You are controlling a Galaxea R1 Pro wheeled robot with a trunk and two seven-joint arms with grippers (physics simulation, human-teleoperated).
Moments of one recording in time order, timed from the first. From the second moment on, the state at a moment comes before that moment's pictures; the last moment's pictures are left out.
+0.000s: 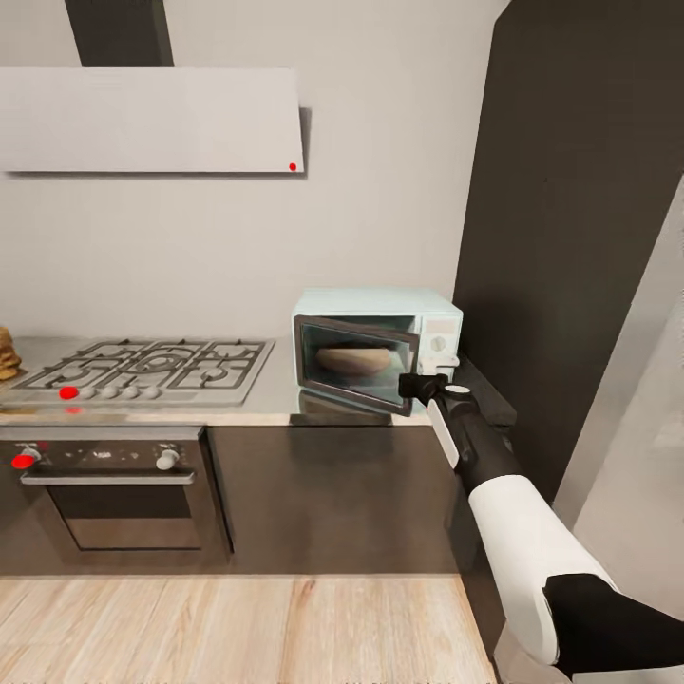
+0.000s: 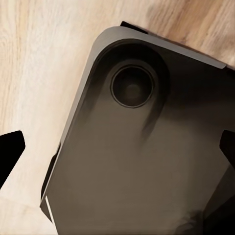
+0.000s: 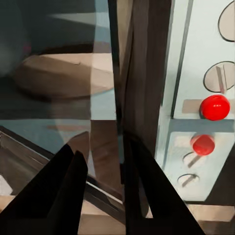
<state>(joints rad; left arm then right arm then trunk) 0.00 0.01 0.03 -0.03 0.36 -0.09 0.01 -0.97 0.12 0.00 -0.83 0.02 0.44 -0.01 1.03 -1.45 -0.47</state>
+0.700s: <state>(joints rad) 0.00 0.01 0.03 -0.03 0.36 -0.09 0.01 -0.91 0.04 -0.01 -0.83 0.06 0.45 0.10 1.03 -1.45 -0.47</state>
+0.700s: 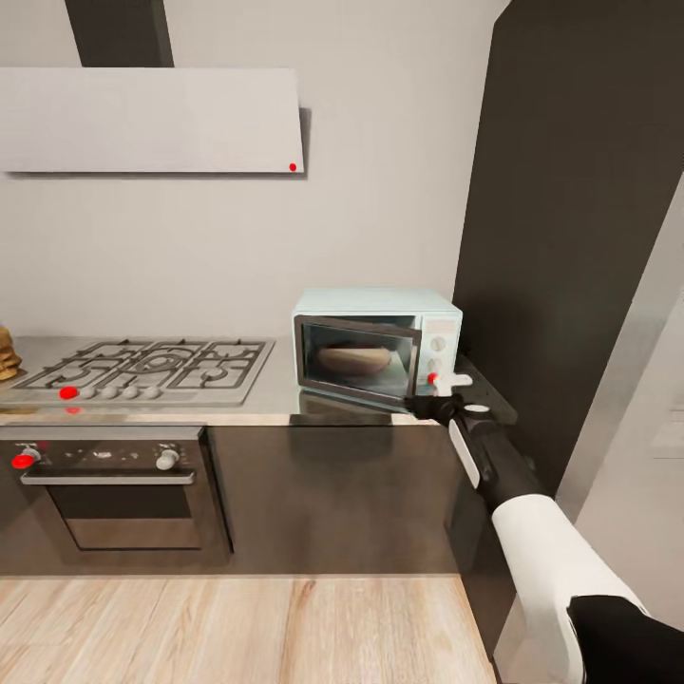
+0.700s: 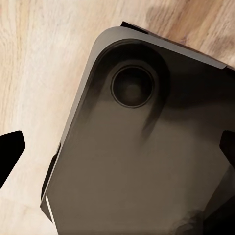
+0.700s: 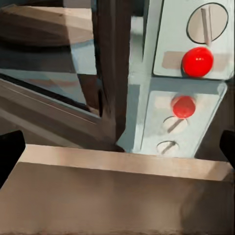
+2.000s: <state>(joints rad) 0.00 0.01 0.03 -0.03 0.36 -0.09 0.01 -0.88 -0.06 -0.02 -1.01 0.07 0.45 0.35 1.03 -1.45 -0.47</state>
